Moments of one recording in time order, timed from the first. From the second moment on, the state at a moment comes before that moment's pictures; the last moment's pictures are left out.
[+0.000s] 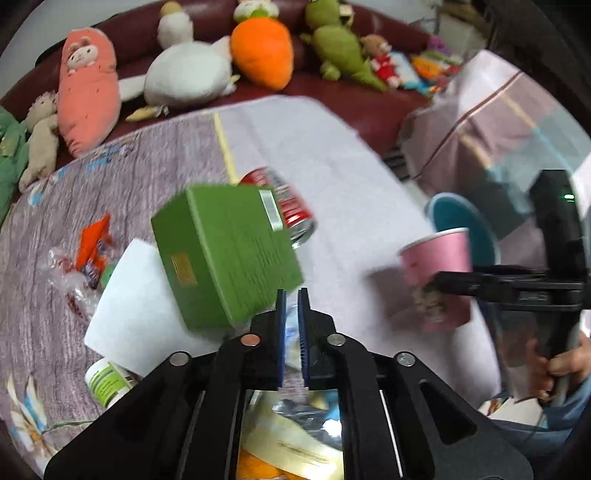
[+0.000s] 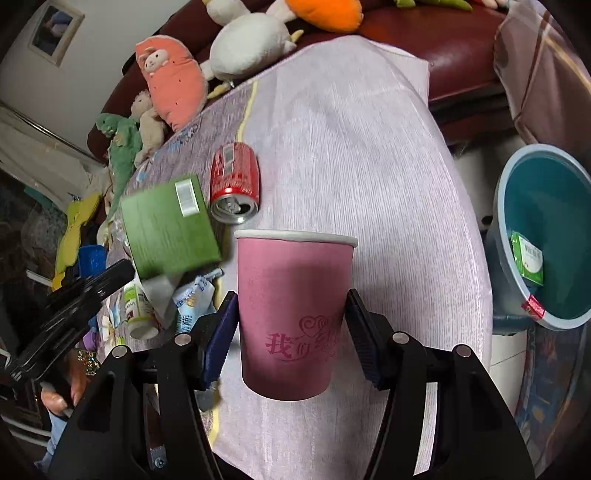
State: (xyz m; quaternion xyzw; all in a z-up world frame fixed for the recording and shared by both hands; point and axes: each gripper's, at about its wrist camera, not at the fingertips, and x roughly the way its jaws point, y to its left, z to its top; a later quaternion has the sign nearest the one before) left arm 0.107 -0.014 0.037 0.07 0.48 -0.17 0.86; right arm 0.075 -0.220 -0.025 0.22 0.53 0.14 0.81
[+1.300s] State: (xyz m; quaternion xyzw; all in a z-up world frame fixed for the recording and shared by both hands) left arm 0.207 0.084 -0.026 -0.10 0.54 -0.15 0.82; right arm 0.119 -0.199 -0.051 0.18 0.57 0.11 0.79
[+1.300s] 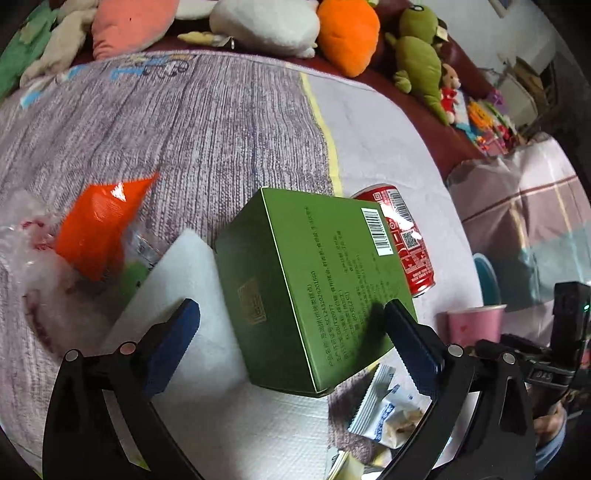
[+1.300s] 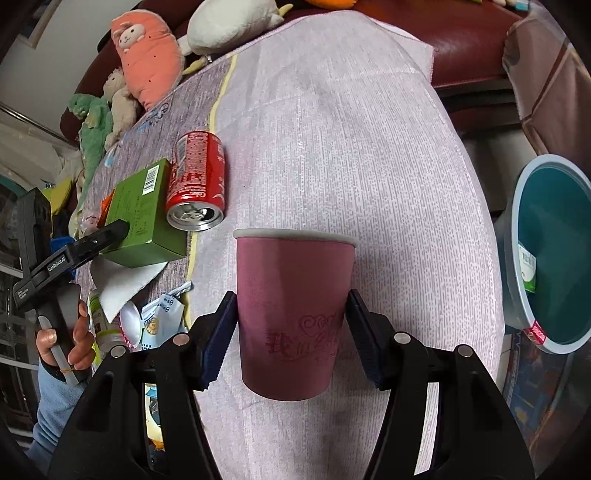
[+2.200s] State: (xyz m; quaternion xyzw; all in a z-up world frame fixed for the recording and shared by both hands) left arm 0.200 0.020 -0.009 -0.01 0.52 -0.18 0.83; right arm 0.195 -0.188 -0.025 0.15 0.55 0.13 0.81
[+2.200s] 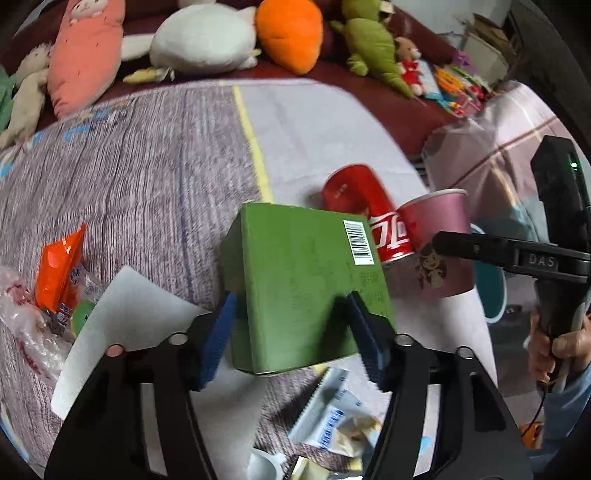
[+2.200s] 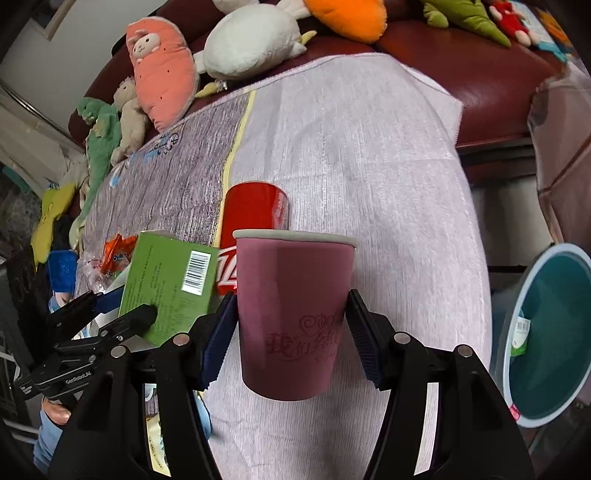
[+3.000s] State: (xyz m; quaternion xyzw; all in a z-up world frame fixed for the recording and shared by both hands) left arm 0.221 0.024 -0.031 -0.11 0.56 -0.22 0.79; right arm 0.215 -0.201 -0.051 0.15 0.57 0.15 0.79
